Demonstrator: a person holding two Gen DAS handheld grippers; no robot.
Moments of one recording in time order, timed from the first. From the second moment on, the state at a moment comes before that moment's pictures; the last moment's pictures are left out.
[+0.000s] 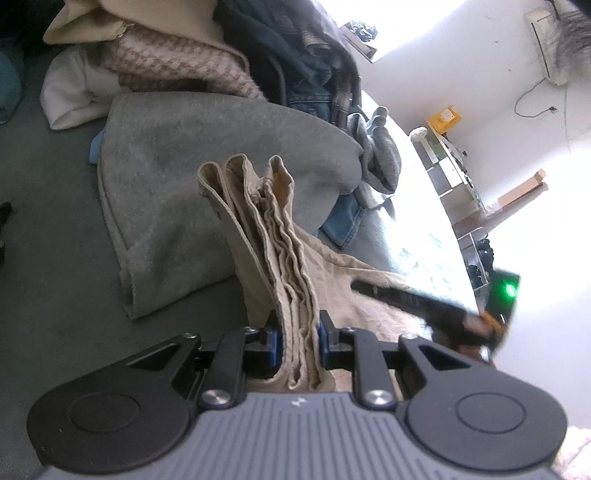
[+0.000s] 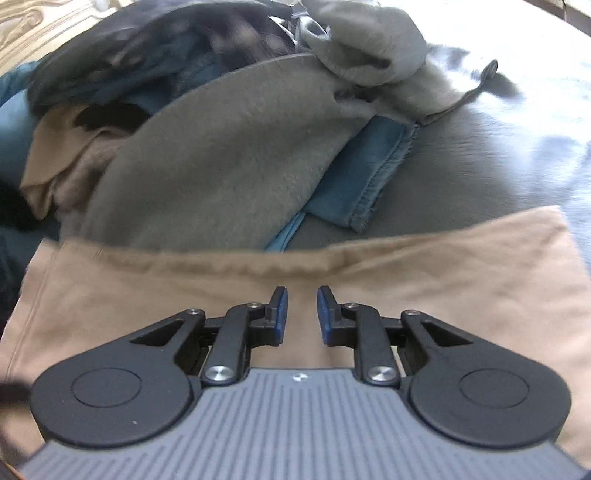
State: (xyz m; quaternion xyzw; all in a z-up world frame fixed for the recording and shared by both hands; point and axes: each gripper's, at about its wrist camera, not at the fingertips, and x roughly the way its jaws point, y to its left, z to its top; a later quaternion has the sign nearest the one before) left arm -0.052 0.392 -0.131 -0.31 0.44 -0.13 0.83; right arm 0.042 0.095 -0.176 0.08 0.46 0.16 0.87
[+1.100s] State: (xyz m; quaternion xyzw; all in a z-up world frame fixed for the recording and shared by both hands) left arm -0.028 0.163 -0.085 -0.23 0.41 -0.17 0.86; right arm 0.004 -0.094 -0.185 0.29 0.48 0.24 0.79
